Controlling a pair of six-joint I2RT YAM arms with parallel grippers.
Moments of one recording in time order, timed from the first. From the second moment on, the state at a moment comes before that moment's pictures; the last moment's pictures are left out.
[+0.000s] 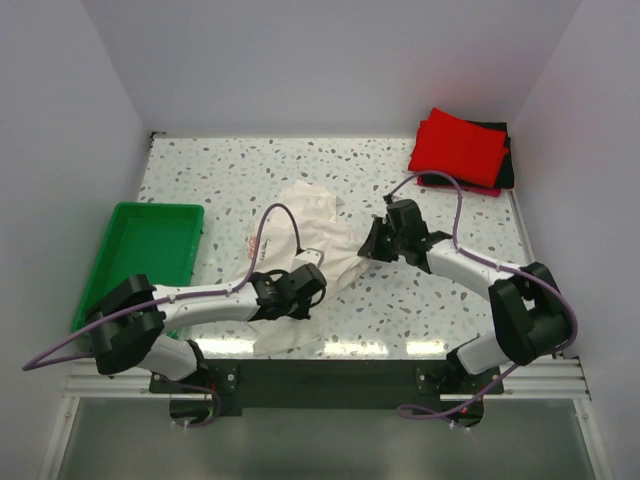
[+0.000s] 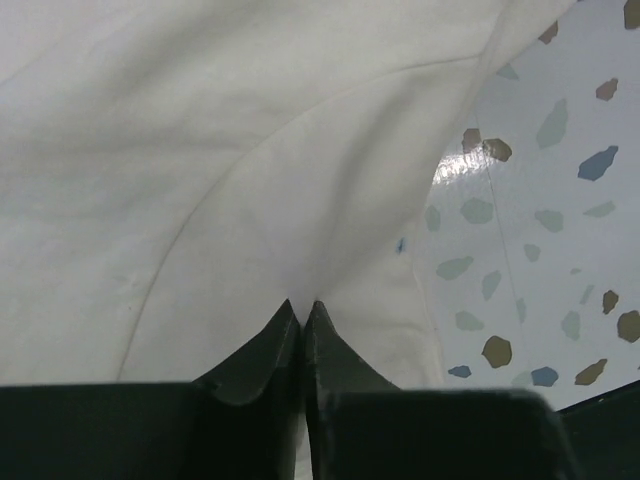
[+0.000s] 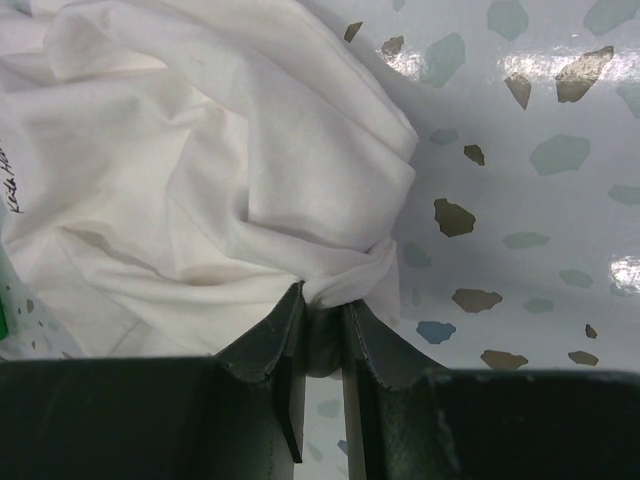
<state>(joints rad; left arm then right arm) -1.06 1.42 0.74 -0.39 -0.30 -0.70 0.47 1.48 0.80 -0.13 -0.14 0.64</state>
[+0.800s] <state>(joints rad) -0.82 1.60 2.23 -0.60 -0.69 -0.12 0.46 1.40 1.87 -0.42 0.27 0.30</state>
